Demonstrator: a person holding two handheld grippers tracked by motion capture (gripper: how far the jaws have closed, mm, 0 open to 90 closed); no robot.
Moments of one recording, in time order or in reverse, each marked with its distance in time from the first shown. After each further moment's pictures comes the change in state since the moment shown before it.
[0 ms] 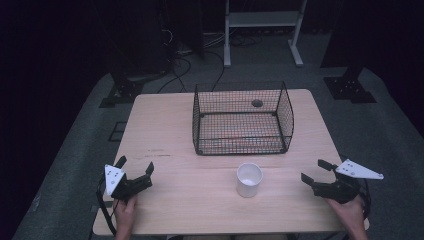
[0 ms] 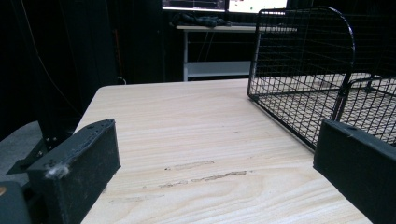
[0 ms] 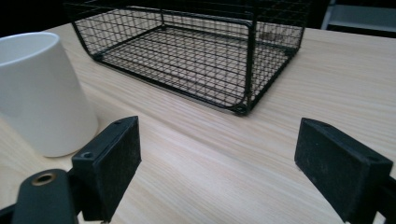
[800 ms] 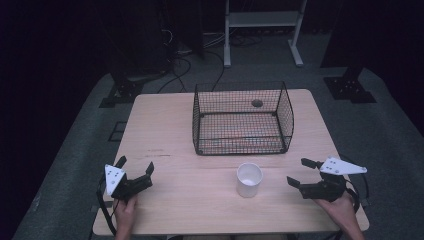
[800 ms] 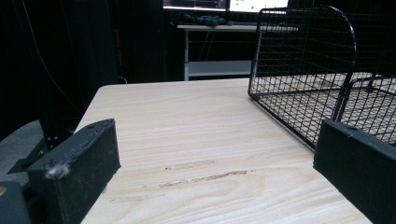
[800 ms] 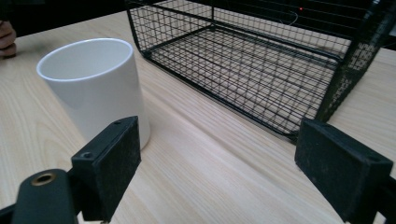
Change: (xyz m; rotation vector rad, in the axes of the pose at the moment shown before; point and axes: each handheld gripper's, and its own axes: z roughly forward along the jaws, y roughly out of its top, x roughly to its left) left arm 0.000 0.000 0.000 0.003 0.004 0.000; right arm 0.032 0.025 0.016 0.042 0.141 -0.108
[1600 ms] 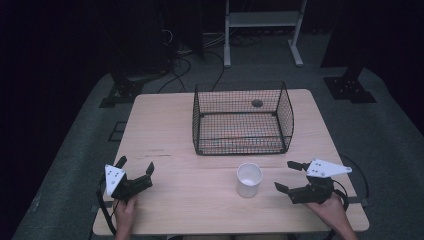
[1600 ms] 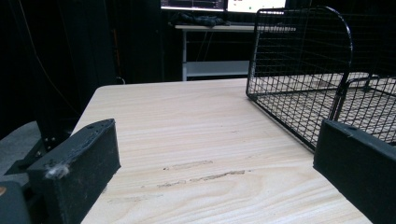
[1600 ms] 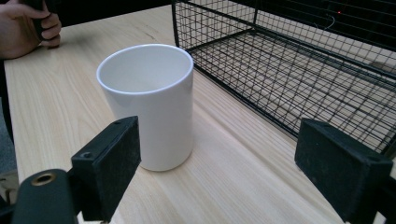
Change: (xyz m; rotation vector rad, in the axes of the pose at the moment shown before) left arm 0.000 0.000 0.000 -0.002 -0.010 0.001; right arm 0.026 0.013 0.017 0.020 0.099 -0.071
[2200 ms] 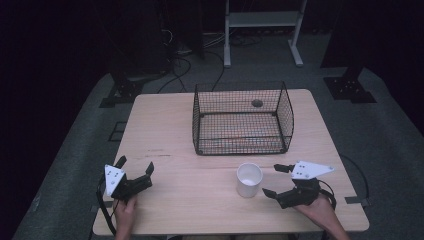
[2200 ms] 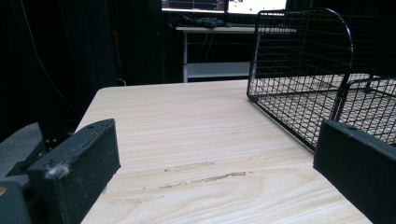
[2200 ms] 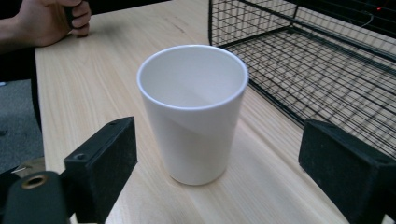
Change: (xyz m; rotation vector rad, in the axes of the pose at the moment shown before) left arm 0.000 0.000 0.000 -0.007 0.005 0.001; right arm 0.020 0.010 0.024 0.043 0.092 -0.048
